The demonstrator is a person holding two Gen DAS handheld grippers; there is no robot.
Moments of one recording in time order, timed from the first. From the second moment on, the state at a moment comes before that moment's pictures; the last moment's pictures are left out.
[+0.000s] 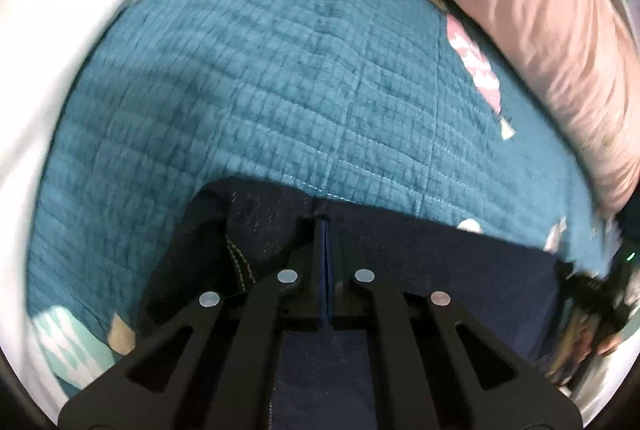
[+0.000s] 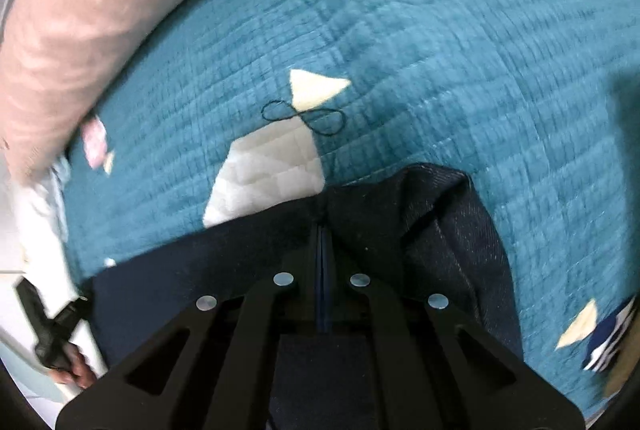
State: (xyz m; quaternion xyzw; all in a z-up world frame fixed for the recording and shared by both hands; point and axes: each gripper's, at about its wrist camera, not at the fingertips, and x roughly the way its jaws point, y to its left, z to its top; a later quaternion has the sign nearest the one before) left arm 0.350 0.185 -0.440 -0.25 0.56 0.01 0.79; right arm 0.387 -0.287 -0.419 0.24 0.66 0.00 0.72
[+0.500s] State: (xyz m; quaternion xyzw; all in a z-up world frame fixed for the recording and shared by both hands) left arm 0.265 0.141 -0.372 -0.11 0.52 0.07 0.84; right arm 0.284 -0.277 -0.309 0.22 0.60 0.02 0.77
